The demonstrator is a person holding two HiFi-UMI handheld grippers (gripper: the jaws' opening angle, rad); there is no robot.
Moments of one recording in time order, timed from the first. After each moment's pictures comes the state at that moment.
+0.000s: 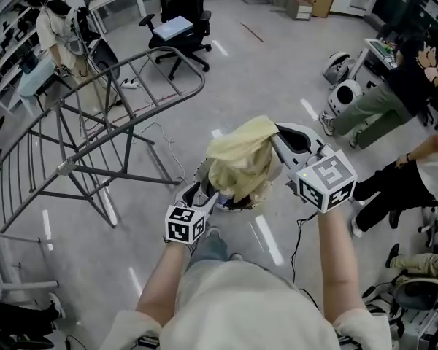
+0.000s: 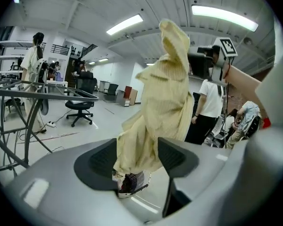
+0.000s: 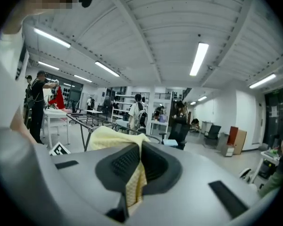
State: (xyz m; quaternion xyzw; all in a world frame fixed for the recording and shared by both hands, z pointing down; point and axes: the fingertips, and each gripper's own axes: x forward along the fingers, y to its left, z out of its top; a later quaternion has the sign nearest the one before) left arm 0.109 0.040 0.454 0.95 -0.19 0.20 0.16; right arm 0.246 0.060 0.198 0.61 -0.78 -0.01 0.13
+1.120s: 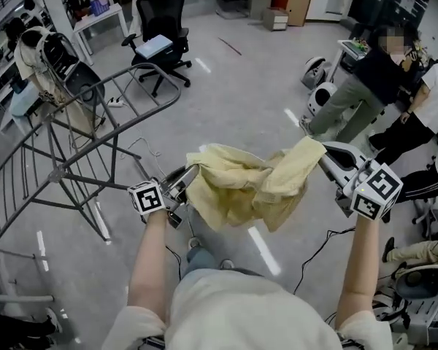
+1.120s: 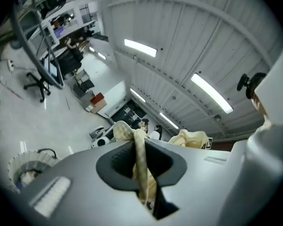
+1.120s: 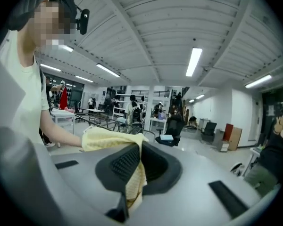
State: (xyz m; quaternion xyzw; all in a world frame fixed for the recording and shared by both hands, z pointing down) left arm 0.158 0.057 0.347 0.92 0.02 -0.04 0.38; right arm 0.340 0.253 0.167 0.61 -0.78 0.01 0.14
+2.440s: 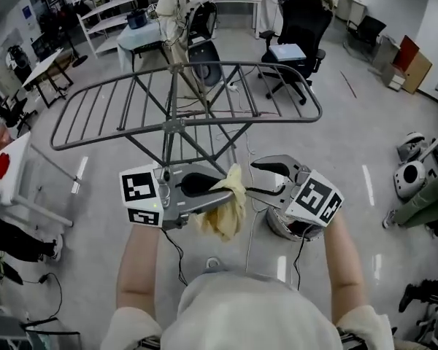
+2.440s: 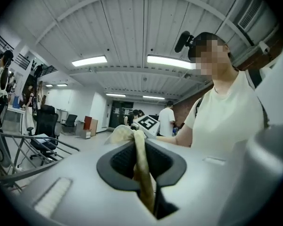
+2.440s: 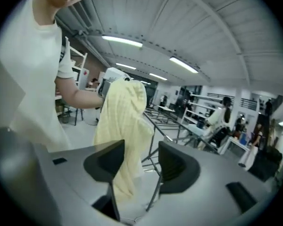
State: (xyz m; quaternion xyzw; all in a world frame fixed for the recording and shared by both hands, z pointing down) left arm -0.146 0.061 0.175 1.00 0.05 0.01 0.05; right arm -0.121 0.018 0.243 0.18 -0.95 -0.11 0.24
